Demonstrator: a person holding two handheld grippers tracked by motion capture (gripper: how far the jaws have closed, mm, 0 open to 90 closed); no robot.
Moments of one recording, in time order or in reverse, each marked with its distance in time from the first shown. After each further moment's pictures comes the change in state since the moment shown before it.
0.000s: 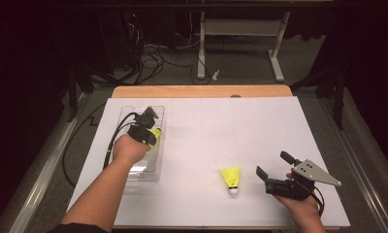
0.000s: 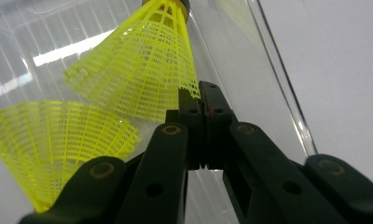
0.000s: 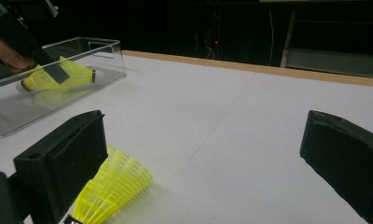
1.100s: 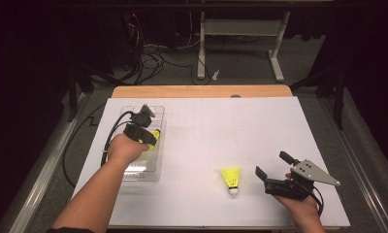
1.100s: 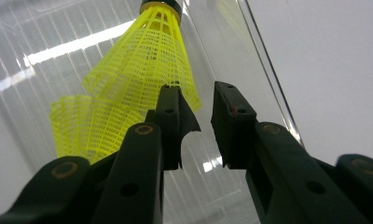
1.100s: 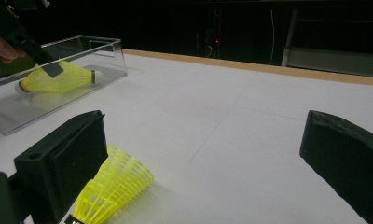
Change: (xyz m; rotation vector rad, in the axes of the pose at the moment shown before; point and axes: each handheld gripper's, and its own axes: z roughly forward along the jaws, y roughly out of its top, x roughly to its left) left arm 0.004 -0.005 -0.015 -0.009 -0.040 -0.013; right arm 0.001 0.000 0.001 0.004 0.001 -0.001
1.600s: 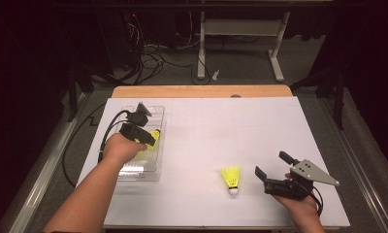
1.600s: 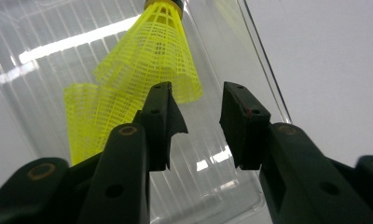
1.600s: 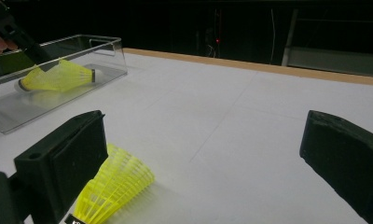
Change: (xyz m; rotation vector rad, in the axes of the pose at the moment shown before) left arm 0.004 -0.004 -0.013 0.001 -0.021 -0.009; right arm 0.001 0.000 0.001 0.004 0.002 -0.002
